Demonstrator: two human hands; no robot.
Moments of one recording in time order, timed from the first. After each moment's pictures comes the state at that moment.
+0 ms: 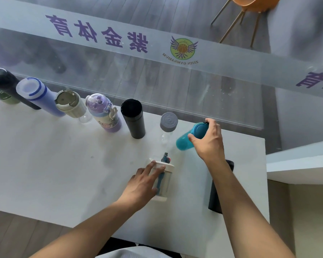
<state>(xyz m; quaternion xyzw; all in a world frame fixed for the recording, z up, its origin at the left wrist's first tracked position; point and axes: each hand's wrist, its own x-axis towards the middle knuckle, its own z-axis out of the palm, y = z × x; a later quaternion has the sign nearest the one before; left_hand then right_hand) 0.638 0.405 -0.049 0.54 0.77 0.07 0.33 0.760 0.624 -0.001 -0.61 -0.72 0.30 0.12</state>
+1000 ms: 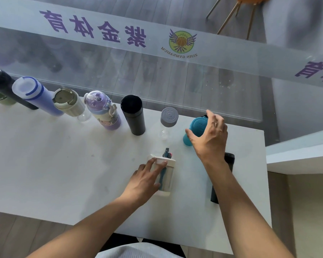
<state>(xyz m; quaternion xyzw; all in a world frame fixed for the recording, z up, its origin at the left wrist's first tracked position) 0.636 0.404 -0.054 0.55 0.77 0.06 0.32 0.761 0.603 0.000 -0.59 -0.78 0.14 0.17</state>
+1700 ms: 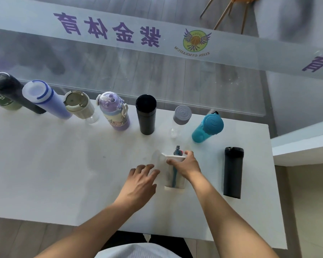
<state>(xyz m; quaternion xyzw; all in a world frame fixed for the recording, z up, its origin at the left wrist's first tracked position) 0.584 0.352 -0.058 0.64 0.74 0.02 0.23 0.723 0.505 -0.078 -0.66 -0.57 0.49 -0.04</state>
